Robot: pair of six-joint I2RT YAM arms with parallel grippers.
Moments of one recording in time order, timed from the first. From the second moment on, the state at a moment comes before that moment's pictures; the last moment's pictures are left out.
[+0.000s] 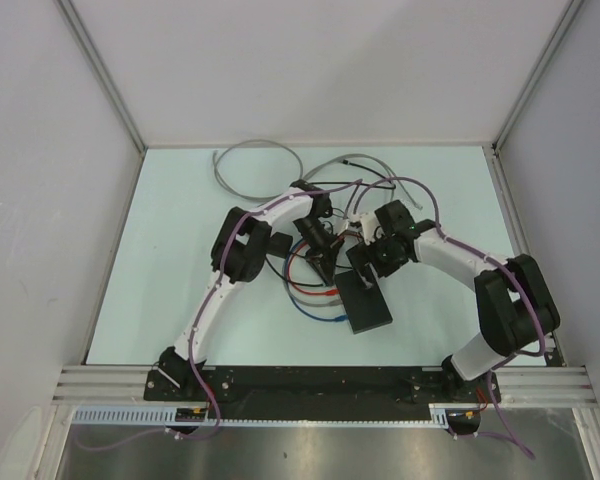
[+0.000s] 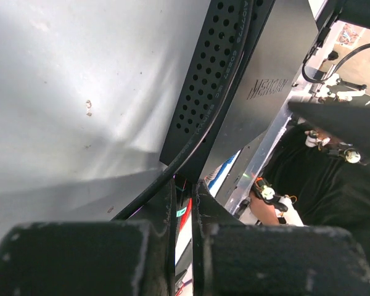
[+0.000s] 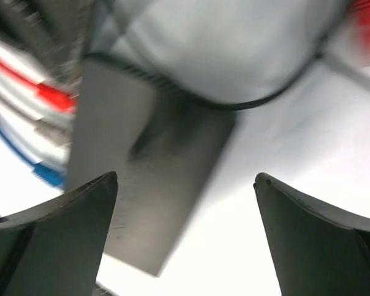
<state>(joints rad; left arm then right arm) -0.60 2.61 2.15 -1.38 0.89 0.28 0.44 1.57 0.97 -0.53 -0.28 -0.14</state>
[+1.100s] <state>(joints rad) -0.59 2.66 2.20 -1.49 0.90 0.27 0.68 1.68 1.08 -0.75 -0.17 0.07</state>
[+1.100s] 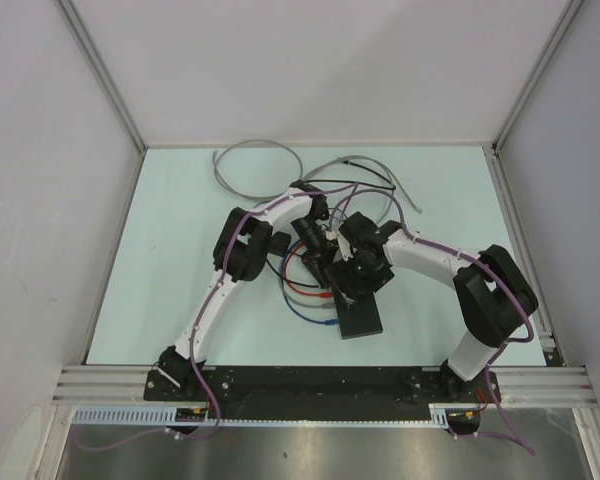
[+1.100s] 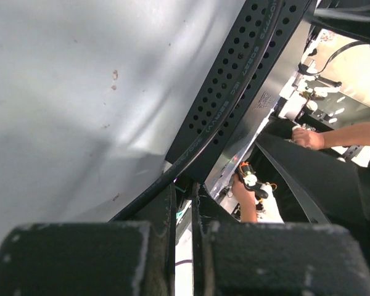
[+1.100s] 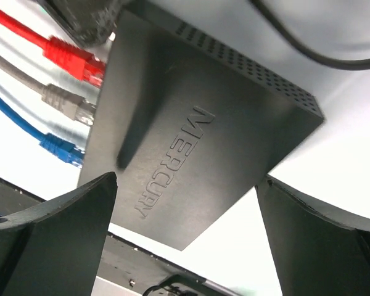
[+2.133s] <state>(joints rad) -0.57 2.62 2.08 -1.37 1.02 0.23 0.87 1.73 1.14 -0.78 0.08 0.08</state>
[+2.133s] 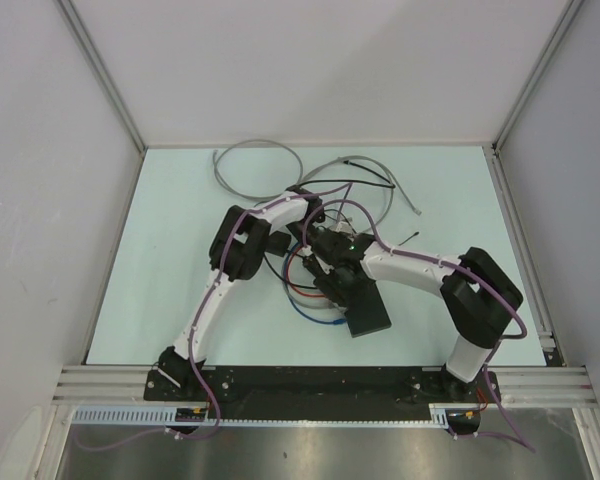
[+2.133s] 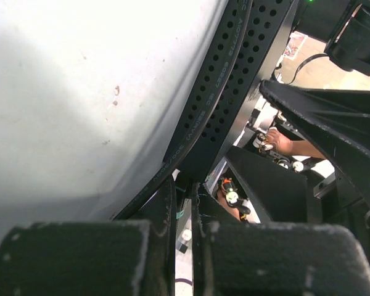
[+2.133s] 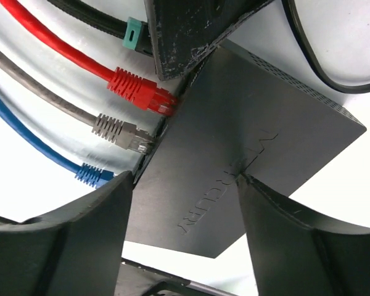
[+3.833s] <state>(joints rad) -0.49 2.43 1.70 -1.11 1.07 0.20 0.78 1.80 1.19 -0.72 -0.08 0.07</state>
